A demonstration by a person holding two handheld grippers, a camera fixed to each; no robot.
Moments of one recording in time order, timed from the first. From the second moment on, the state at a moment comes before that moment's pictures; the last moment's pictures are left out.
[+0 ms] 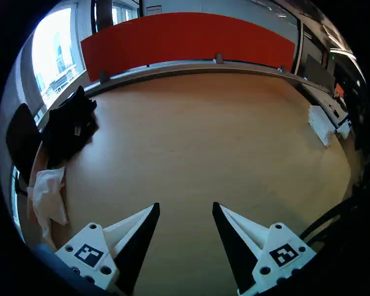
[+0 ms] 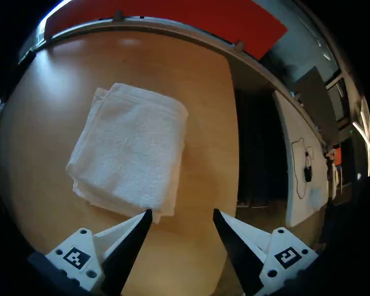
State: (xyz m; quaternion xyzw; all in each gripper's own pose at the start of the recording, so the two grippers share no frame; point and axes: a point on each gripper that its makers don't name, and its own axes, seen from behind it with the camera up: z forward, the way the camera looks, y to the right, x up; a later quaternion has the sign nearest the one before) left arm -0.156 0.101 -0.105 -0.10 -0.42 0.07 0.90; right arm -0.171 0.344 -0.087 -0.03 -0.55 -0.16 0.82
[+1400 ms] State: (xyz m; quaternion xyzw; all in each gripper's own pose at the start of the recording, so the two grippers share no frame) left arm -0.147 0.094 -0.099 -0.09 -0.40 0.05 0.91; right arm -0.152 0.304 -0.076 -0.11 -0.47 0.02 0.87
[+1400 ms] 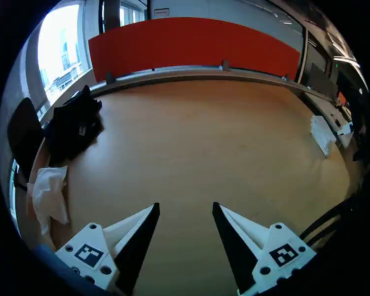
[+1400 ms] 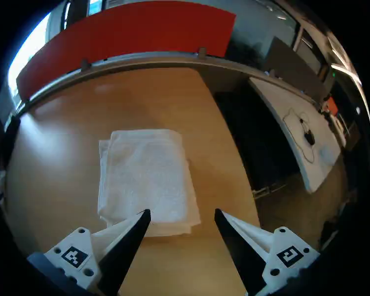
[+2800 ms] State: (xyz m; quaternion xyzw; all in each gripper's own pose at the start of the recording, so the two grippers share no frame) left arm -0.110 0.081 -0.067 -0.06 -0.35 0.03 0.93; right arm -0.049 0.276 -0.040 -0.18 -0.19 0.00 0.97
